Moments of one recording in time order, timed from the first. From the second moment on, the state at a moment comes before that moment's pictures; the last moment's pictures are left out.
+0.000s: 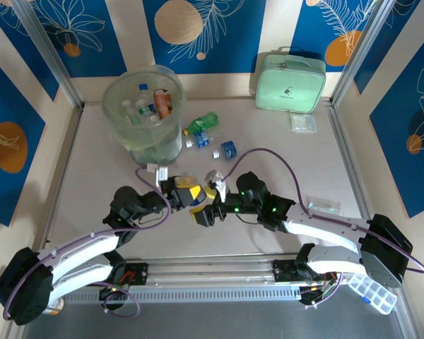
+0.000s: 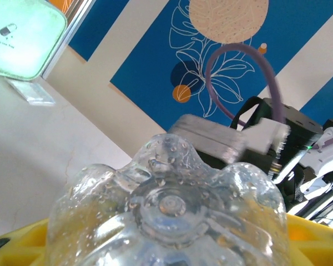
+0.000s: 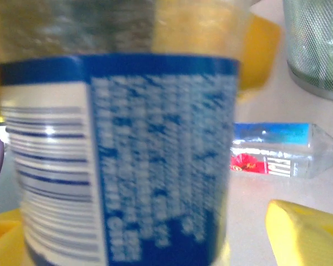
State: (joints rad) left arm -0.69 0.92 0.31 0.79 0.51 -0.76; right arm 0.95 1.16 0.61 0.20 -0.37 0.26
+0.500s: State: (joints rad) left arm -0.69 0.58 0.64 -0.02 -0.06 -0.59; right arm 1.03 0.96 0.52 0.24 -0.11 0.24
